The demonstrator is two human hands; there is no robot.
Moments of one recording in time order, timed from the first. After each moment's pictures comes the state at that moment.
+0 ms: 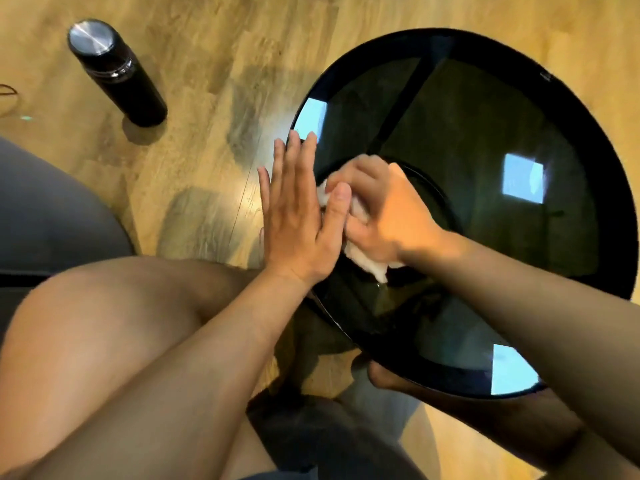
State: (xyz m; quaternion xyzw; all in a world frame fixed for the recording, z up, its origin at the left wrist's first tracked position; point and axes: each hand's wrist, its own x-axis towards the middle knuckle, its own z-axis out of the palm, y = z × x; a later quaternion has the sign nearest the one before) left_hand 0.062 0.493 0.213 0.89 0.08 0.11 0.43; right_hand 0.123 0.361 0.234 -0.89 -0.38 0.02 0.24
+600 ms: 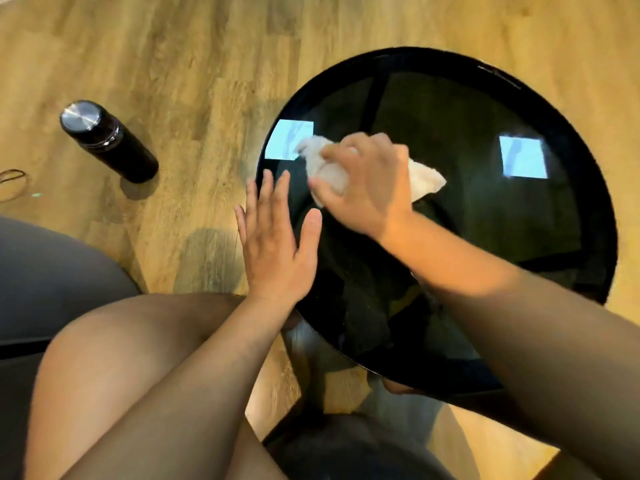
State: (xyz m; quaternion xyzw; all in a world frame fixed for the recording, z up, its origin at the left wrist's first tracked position) left_hand 0.065 0.496 0.215 0.93 0.07 0.08 0.36; right_hand 0.156 0.365 0.243 -0.98 -0.15 -0.10 0.06
